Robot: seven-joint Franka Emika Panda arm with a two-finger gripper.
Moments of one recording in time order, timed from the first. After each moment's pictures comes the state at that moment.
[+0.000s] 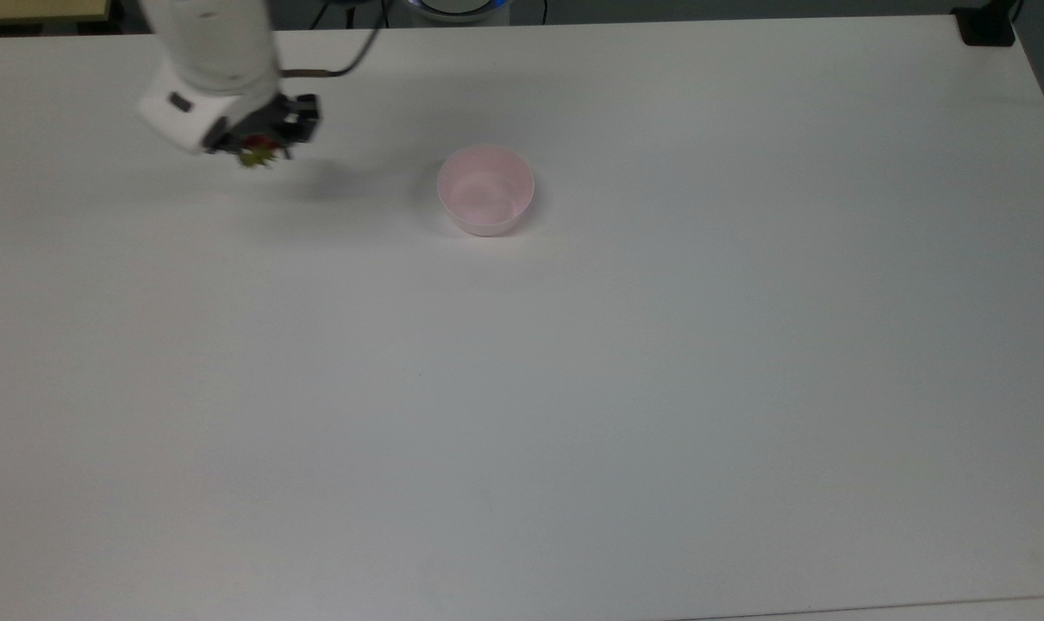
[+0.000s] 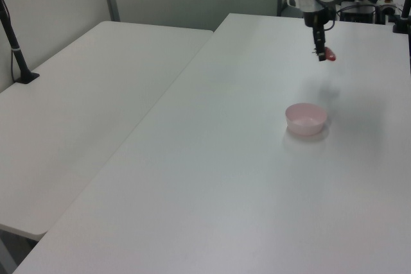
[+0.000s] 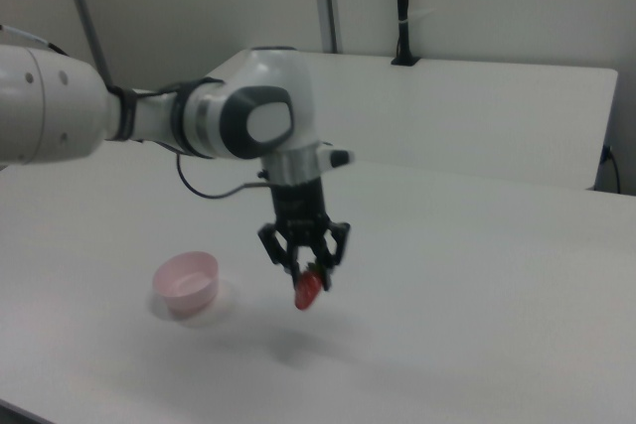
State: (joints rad) arm -0.44 0.20 0.19 -1.86 -0.26 1.88 -0.41
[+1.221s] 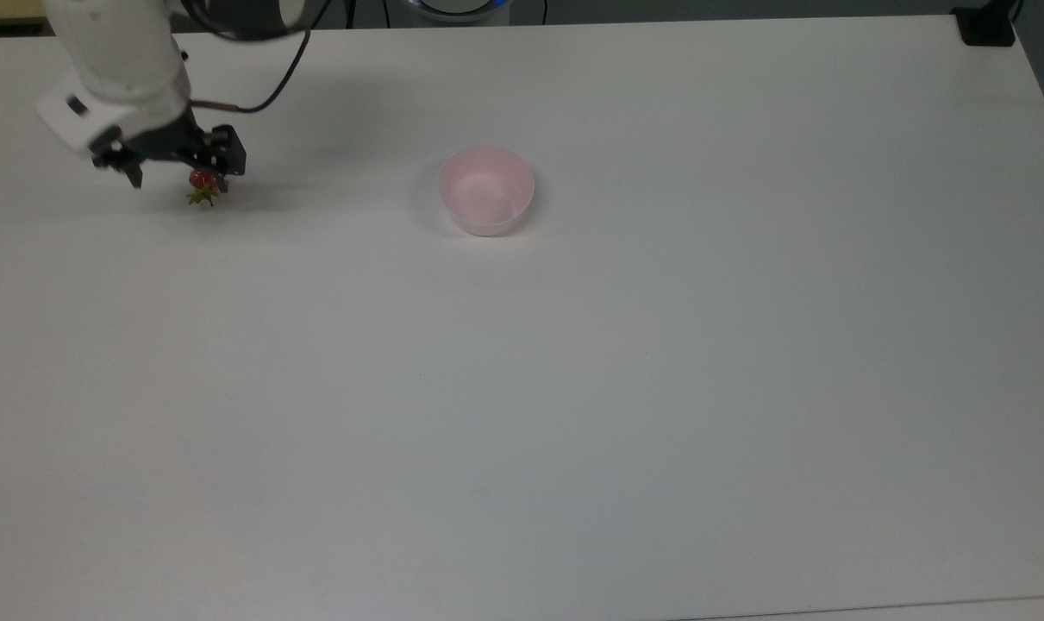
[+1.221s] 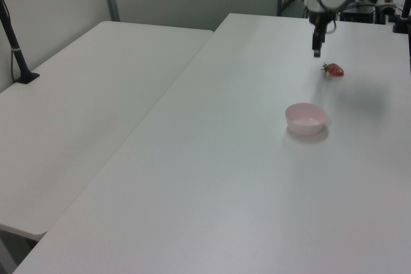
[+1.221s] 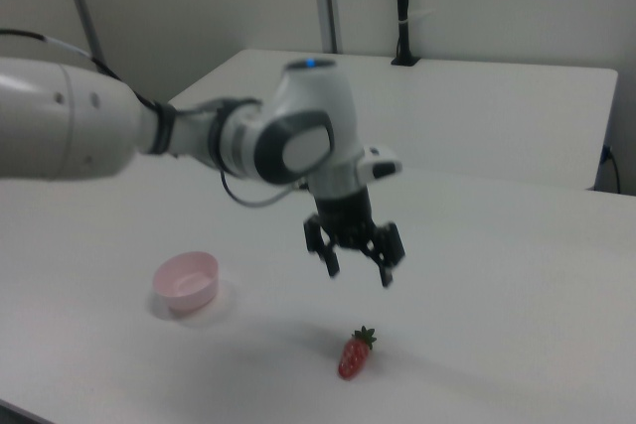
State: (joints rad) arm -0.55 0.24 0.18 -1.85 -0.24 2.10 -0.27
